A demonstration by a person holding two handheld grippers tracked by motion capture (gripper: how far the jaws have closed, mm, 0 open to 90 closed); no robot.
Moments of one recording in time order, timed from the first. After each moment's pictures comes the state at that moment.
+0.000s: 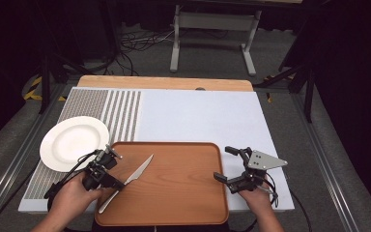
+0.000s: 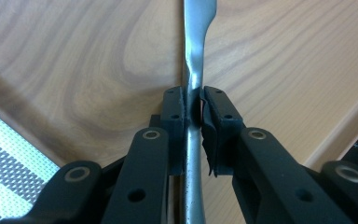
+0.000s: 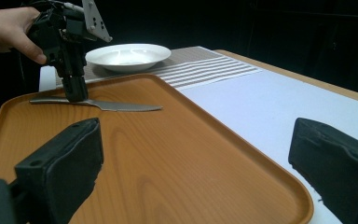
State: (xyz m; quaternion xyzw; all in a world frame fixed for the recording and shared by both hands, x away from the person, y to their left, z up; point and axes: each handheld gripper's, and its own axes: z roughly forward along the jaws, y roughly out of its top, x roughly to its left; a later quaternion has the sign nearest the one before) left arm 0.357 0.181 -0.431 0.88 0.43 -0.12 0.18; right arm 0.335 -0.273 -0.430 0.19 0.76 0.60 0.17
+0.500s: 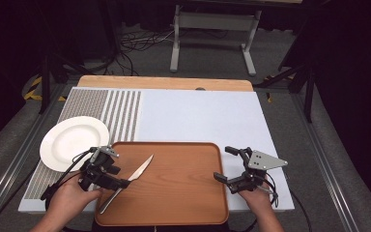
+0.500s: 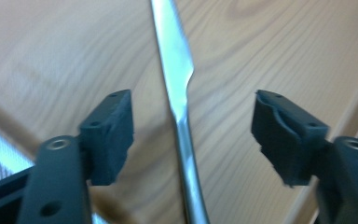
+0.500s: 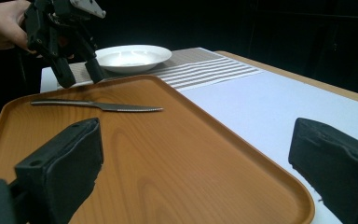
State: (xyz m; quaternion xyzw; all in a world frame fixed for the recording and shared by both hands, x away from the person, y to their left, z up) left arm 0.344 0.183 -0.415 0.89 0.34 -0.03 0.29; right arm 0.335 -0.273 -0.429 0.19 0.76 0.60 0.17
